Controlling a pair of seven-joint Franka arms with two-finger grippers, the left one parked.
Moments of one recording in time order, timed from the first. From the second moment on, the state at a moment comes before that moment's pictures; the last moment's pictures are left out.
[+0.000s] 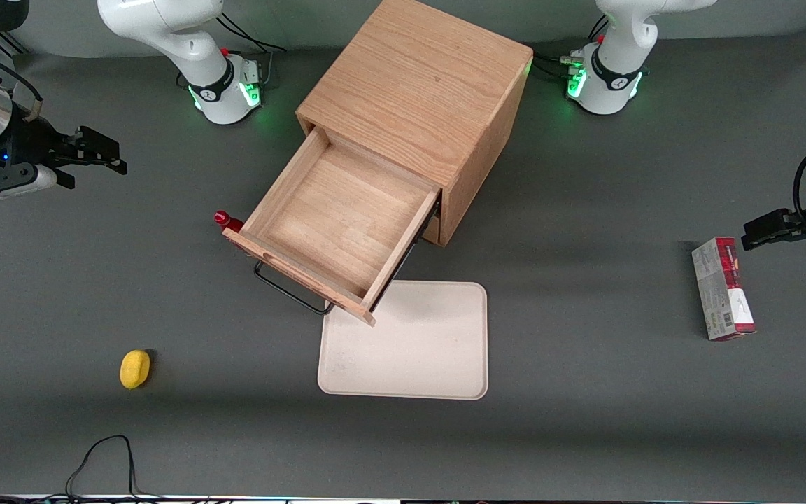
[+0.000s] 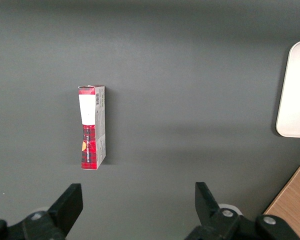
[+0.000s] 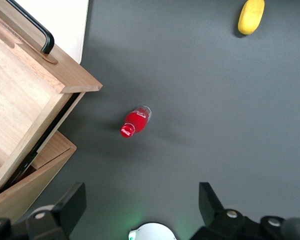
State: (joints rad) arm 0.24 -0.14 -0.20 -1.78 0.07 1.53 -0.12
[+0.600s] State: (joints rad) arm 0.23 -0.08 -0.17 -1.74 0.03 1.53 -0.12
